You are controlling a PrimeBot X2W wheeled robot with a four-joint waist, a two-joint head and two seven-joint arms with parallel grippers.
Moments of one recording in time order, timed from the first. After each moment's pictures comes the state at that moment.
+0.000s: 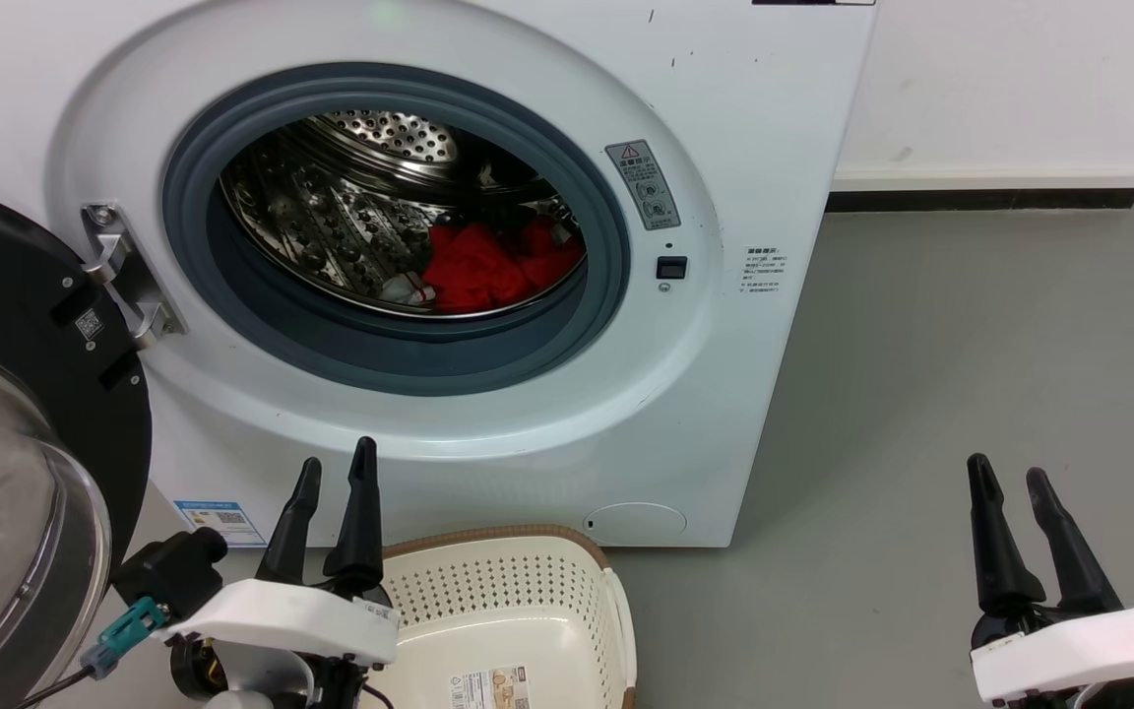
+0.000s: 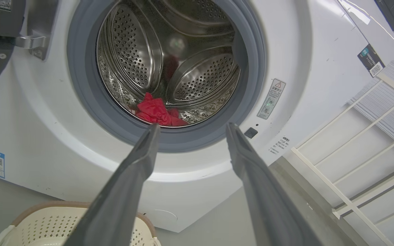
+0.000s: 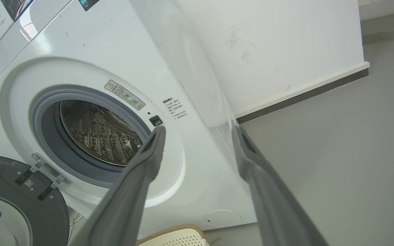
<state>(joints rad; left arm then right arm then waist) -0.05 0.05 -0.05 0.10 -0.67 -0.08 -0.11 0.07 -0.05 -0.07 -0.04 0.55 0.13 -0.05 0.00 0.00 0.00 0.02</state>
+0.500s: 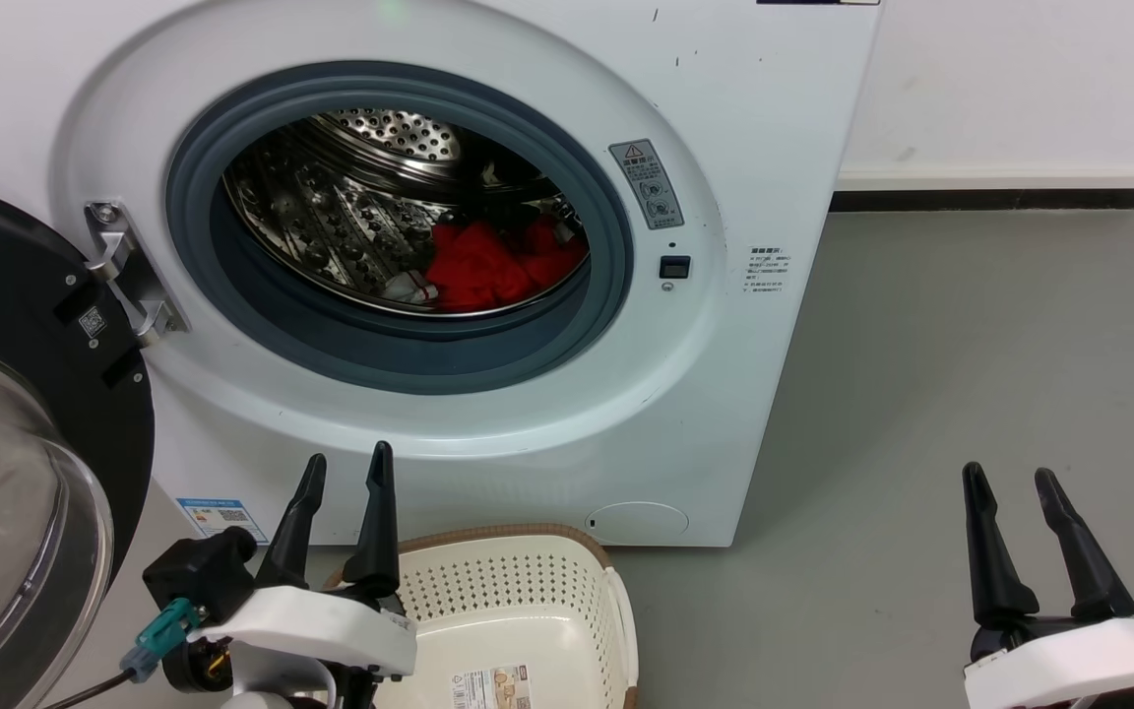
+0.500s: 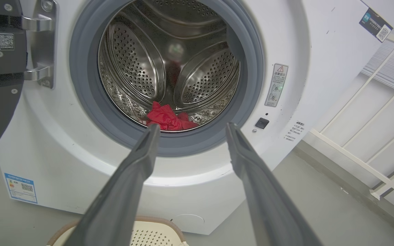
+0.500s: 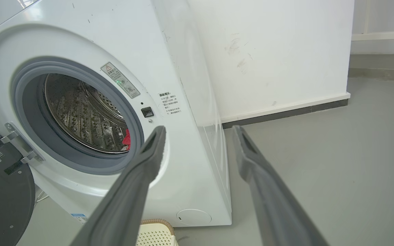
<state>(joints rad) -0.05 0.05 -0.07 0.11 -0.49 -0.07 -0.15 0.10 -0.05 -0.07 -0.10 0.35 0.13 -0.05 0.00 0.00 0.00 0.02</state>
